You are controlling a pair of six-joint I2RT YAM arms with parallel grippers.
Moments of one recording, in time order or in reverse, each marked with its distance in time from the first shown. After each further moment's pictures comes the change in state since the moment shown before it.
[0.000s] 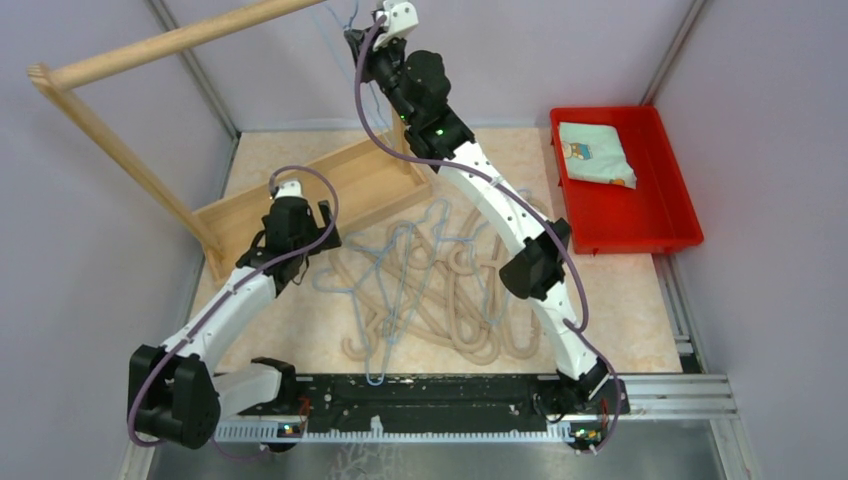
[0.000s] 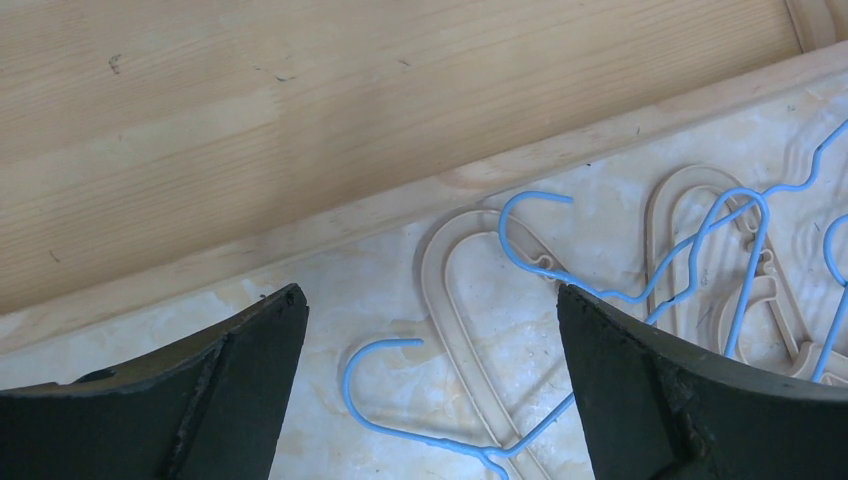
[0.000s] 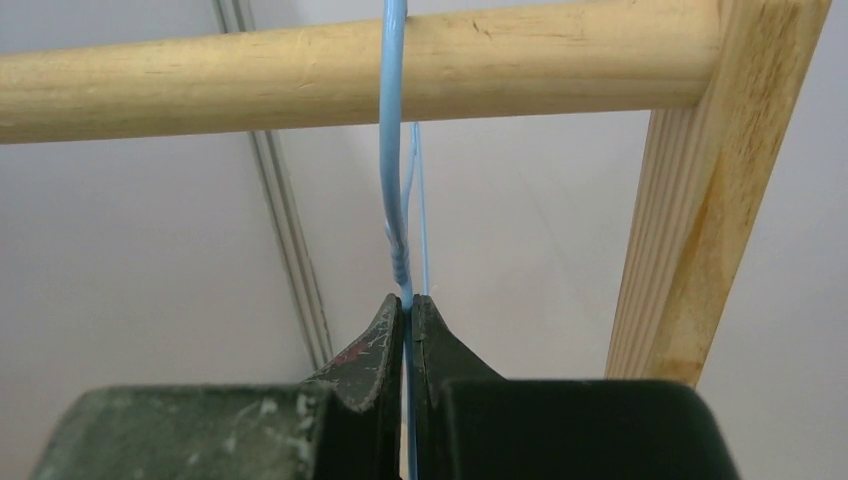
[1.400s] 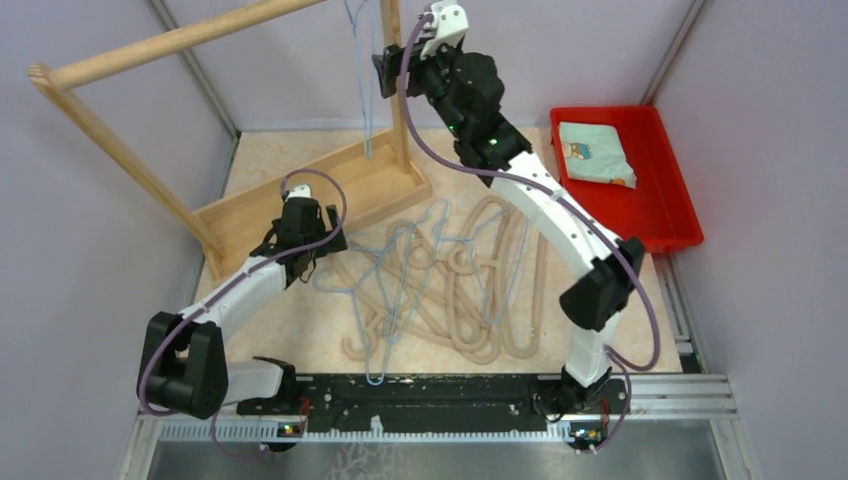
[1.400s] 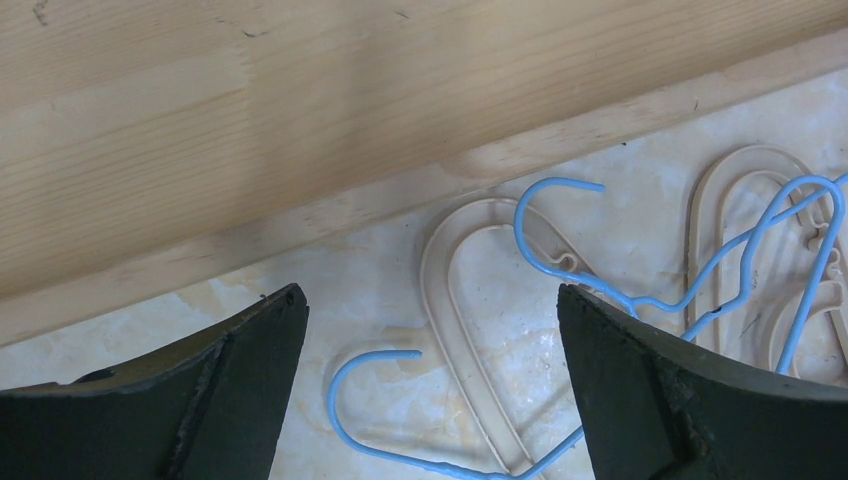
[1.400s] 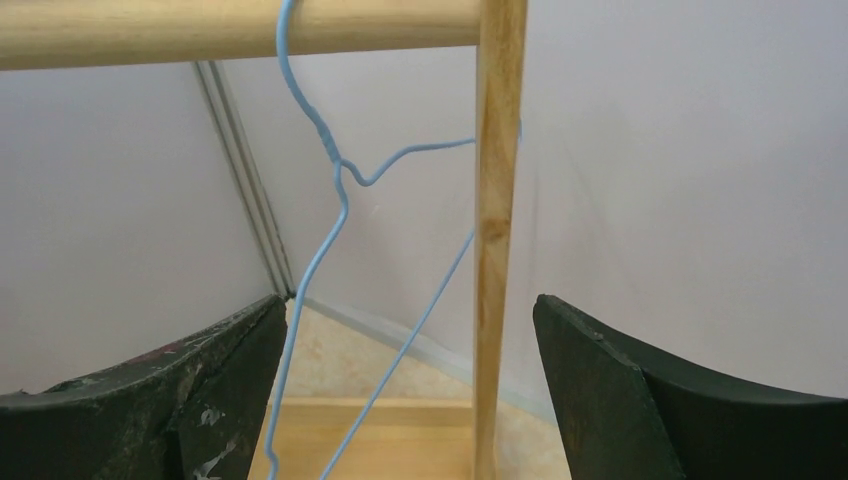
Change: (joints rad) left arm 0.002 0.122 -0.015 0.048 0.010 -0.027; right arm -0.052 -0.379 -0.486 -0.035 0.031 -0.013
